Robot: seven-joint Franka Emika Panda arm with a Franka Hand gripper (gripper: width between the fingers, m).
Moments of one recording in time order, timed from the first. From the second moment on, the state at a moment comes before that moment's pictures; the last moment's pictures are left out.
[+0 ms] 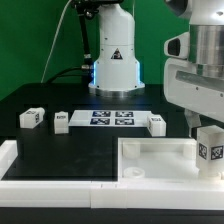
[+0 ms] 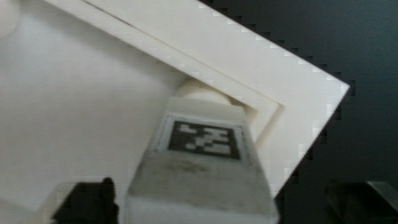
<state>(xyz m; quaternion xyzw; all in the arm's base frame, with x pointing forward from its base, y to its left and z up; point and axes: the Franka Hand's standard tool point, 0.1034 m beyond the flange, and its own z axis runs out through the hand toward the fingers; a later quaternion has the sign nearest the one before) 0.642 0.122 0.077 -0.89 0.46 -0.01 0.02</state>
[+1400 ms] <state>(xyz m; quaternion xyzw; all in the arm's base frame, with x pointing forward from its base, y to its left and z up) 0.644 0.115 0.078 -1.00 -0.05 -0.02 -0.01</state>
